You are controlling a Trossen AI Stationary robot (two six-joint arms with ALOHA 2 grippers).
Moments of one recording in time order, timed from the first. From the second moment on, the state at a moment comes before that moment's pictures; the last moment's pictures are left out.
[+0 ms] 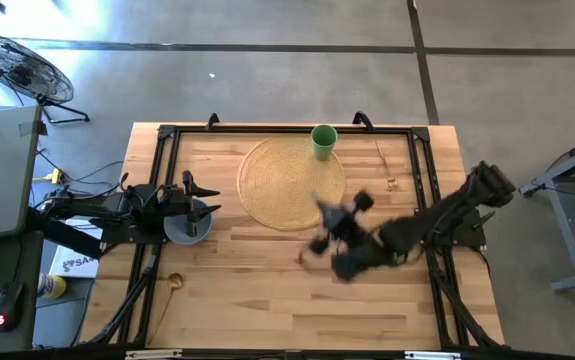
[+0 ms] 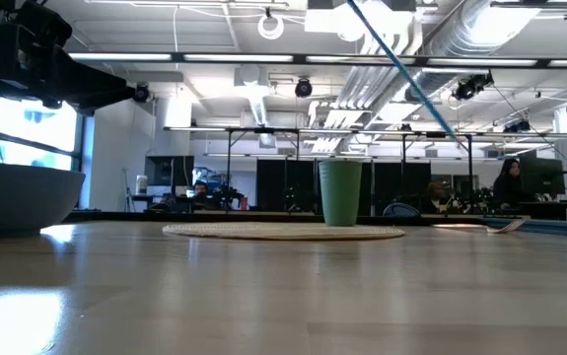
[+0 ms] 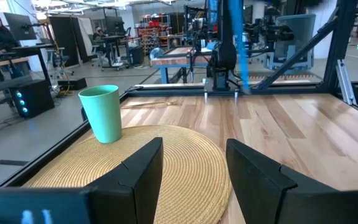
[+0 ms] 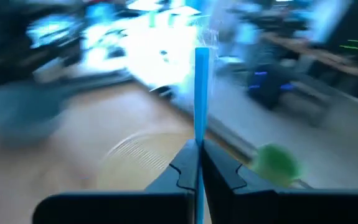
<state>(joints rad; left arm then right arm) -0.08 0.02 0.04 0.00 -0.25 0.07 0.45 1.58 1.33 -0.57 1.26 0.59</state>
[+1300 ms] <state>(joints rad) -0.08 0.02 0.04 0.00 -0.25 0.07 -0.43 1.65 1.33 0.28 0.50 -0.13</state>
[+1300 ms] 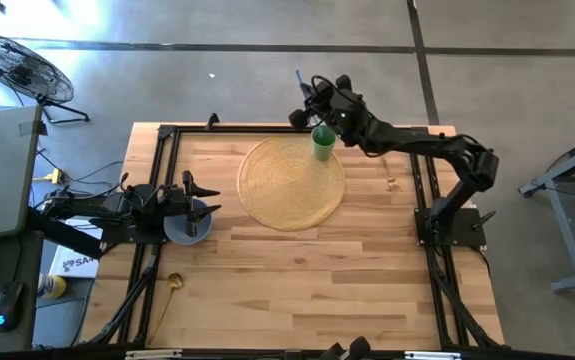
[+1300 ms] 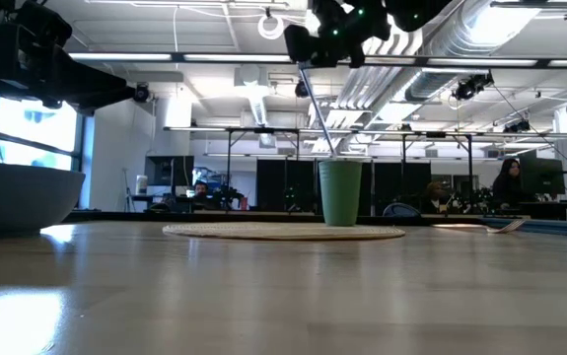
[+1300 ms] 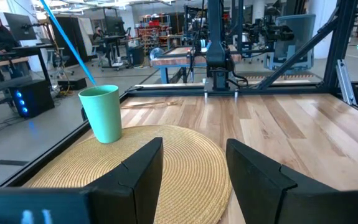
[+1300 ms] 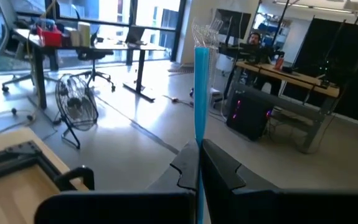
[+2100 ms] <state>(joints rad) -0.08 0.02 0.04 0.00 -0.25 0.07 -0.45 1.60 0.72 0.90 0.50 -0.06</state>
